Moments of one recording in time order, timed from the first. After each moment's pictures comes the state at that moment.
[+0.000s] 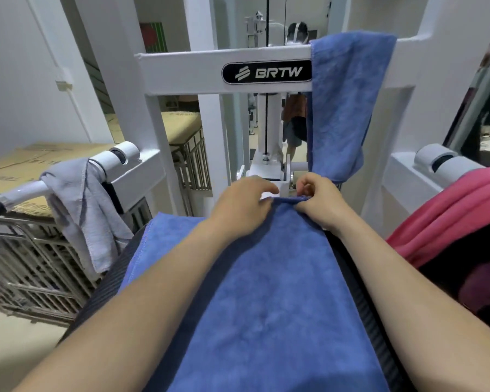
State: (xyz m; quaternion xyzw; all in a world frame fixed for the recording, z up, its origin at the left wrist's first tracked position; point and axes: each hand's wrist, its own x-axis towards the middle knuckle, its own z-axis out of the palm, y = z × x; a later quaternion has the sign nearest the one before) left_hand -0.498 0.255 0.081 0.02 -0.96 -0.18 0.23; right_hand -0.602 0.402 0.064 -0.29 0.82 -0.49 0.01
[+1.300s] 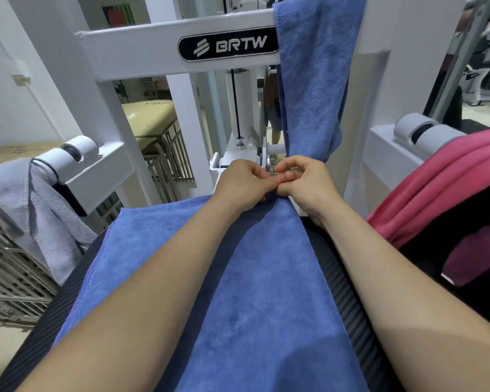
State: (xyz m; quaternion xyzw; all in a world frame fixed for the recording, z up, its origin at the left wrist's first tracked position) left_hand -0.539 0.299 0.085 0.18 -0.86 -0.46 0.13; right_hand -0.606 0.413 0.055 -0.20 0.71 -0.66 0.08
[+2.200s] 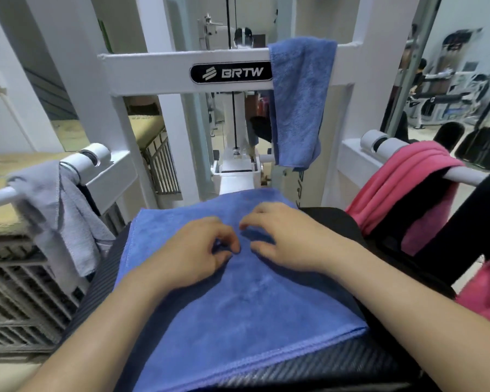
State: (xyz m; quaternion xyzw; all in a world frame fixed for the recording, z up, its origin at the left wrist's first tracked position) left_hand -0.384 0.246 0.068 -0.07 -0.97 -0.21 0.08; right_hand -0.468 0.429 0.080 -0.47 0.88 -0.11 -0.02
